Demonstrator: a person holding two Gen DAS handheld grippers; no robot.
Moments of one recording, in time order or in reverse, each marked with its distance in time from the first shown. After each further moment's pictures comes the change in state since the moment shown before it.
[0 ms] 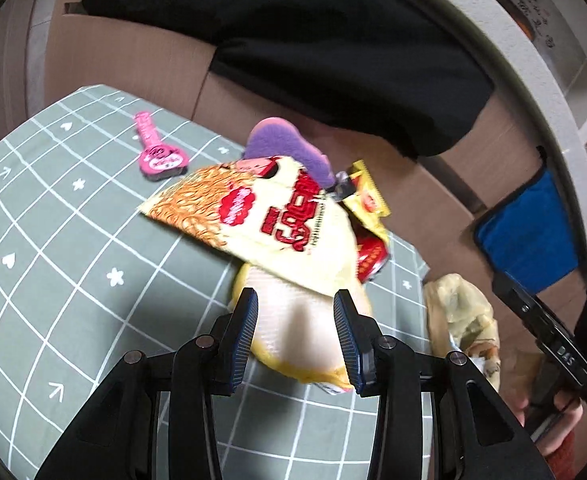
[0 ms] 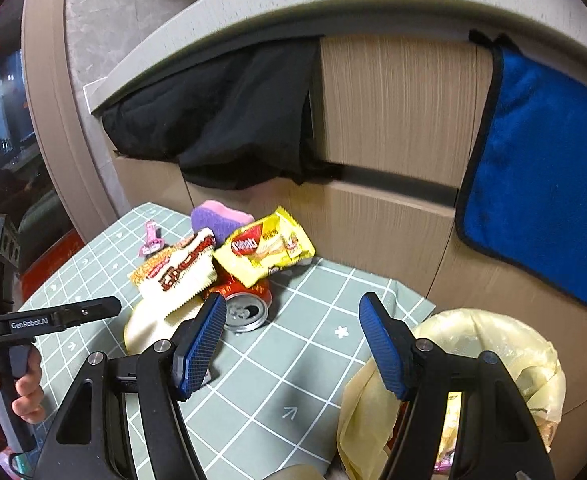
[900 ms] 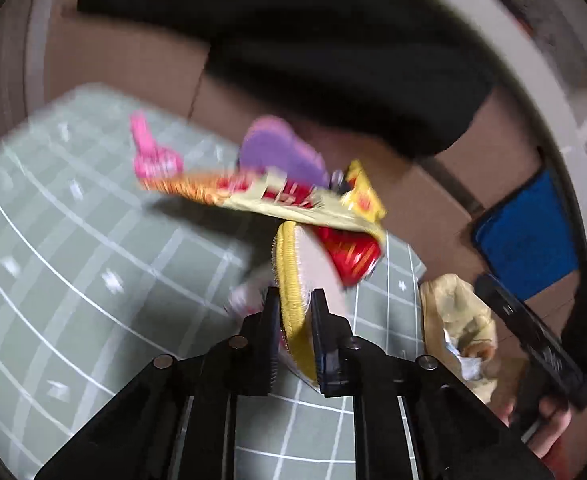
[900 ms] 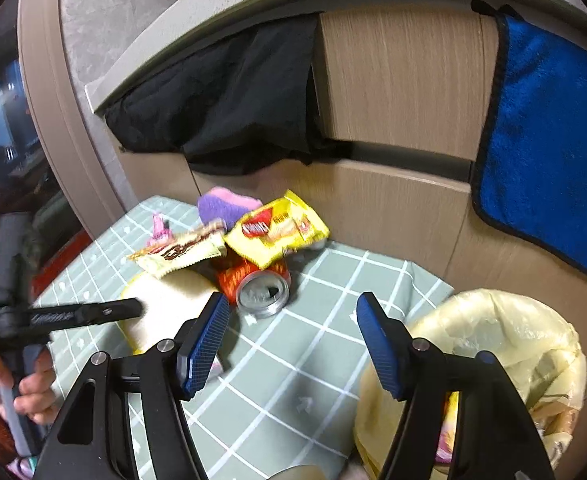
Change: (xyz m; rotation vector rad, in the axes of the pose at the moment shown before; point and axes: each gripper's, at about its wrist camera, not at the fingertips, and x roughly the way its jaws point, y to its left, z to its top) left arm -0.017 -0.016 0.005 0.054 -0.036 0.027; right arm 0.014 0.003 -0.001 0.065 -0.001 0.063
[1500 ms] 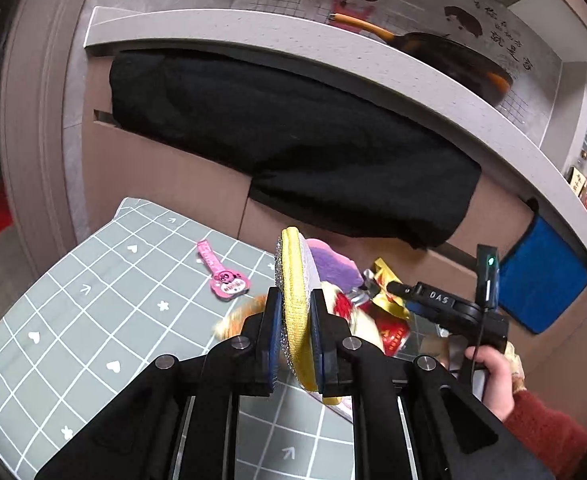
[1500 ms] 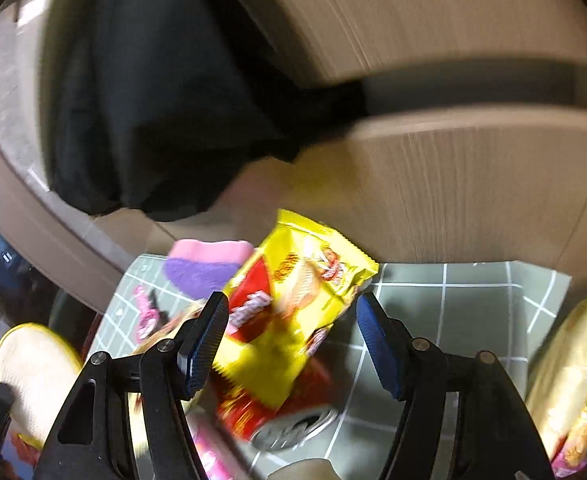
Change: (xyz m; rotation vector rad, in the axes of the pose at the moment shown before) left arm -0.073 0.041 0.034 0.075 -0.257 0.087; right arm 0.148 -0.022 0.034 0.352 0.115 0.054
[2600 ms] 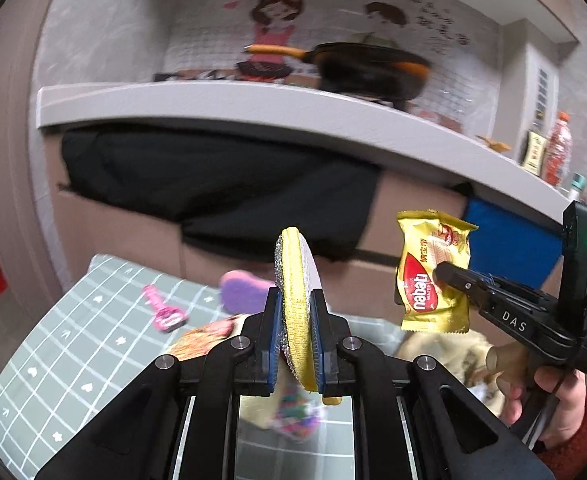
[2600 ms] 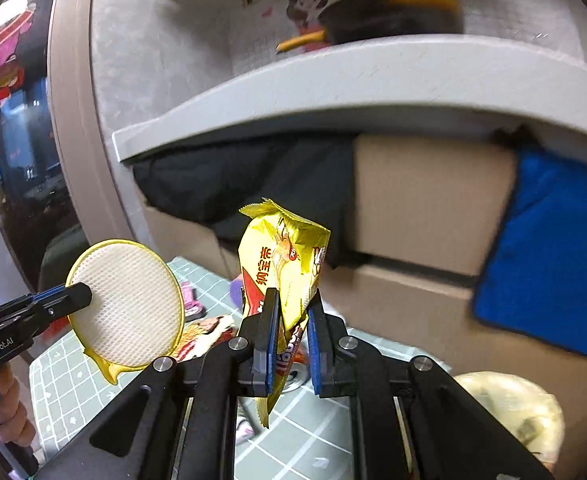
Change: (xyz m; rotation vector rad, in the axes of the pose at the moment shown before) left arm -0.043 -0.140 0.000 0.203 -0.082 -0.049; right arm -0.228 0.042 -0.025 -0.442 -0.313 -0.030
